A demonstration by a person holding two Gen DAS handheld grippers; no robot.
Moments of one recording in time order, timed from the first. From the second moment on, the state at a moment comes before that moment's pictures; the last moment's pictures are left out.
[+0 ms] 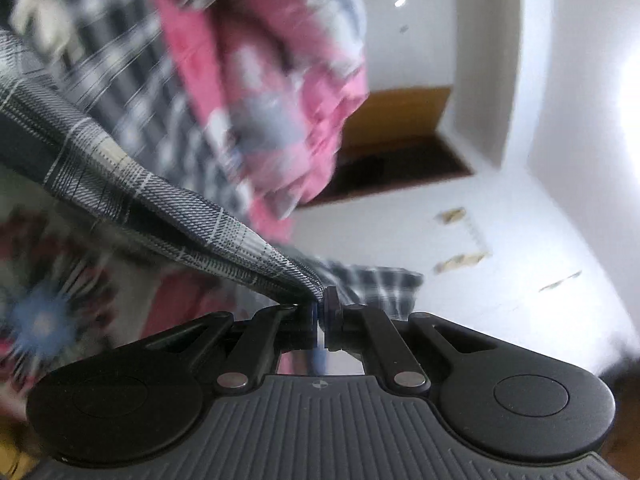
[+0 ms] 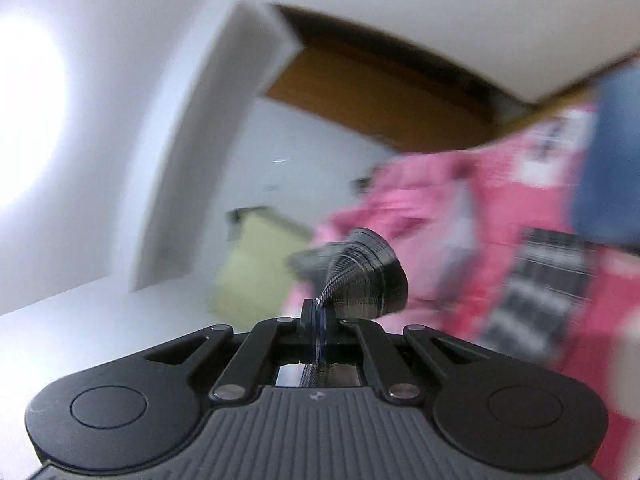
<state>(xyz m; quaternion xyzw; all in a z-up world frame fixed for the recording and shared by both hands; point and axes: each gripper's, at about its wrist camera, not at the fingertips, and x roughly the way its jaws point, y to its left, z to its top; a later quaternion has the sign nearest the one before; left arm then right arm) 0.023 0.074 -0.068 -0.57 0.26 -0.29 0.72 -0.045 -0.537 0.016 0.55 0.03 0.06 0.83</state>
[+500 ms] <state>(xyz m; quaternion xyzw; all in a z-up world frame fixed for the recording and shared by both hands) -0.008 0.043 -0.129 -0.44 0.39 -0.26 0.76 -0.144 -0.545 -0.140 0.60 0.09 -0.11 0.79</state>
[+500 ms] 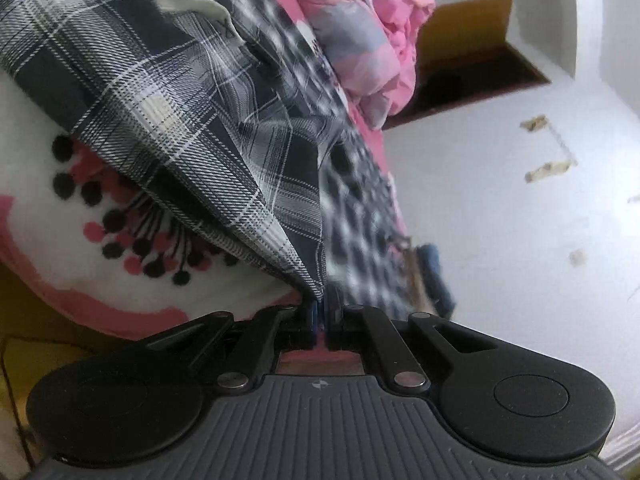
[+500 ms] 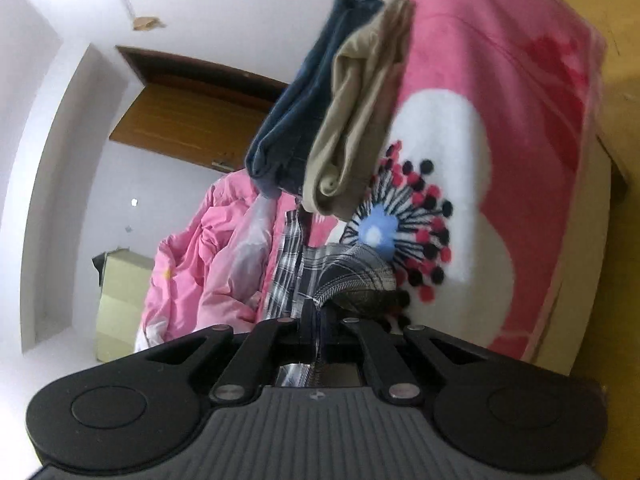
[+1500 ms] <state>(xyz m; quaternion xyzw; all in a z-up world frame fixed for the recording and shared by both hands) -0.052 0.126 -0.140 -0.52 0.28 -0.13 0.80 -0.155 -0.518 -0.167 0.68 0.07 -0.05 0.73</state>
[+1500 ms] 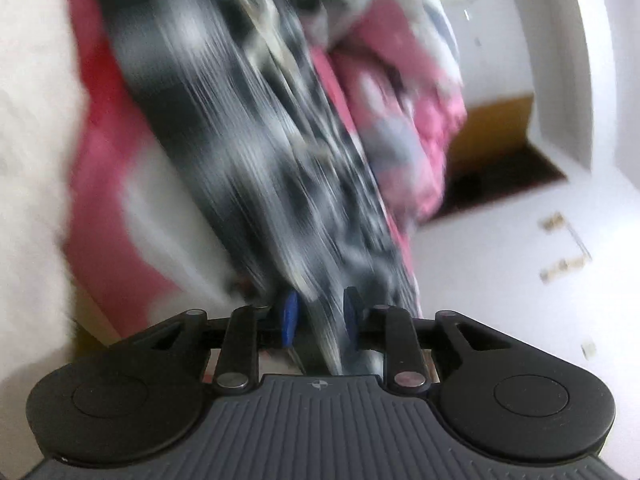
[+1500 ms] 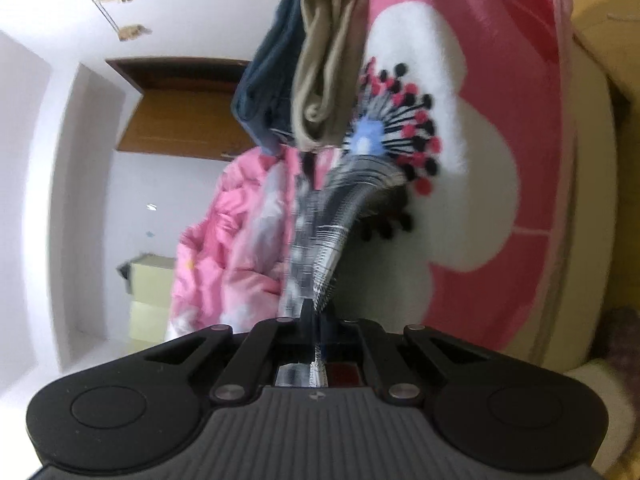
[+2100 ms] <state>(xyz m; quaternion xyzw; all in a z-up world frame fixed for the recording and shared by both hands) -0.081 0.223 -0.125 -0.56 0.15 0.06 0.81 -0.131 -0.504 -0.147 0.67 0.11 -0.05 0.73</state>
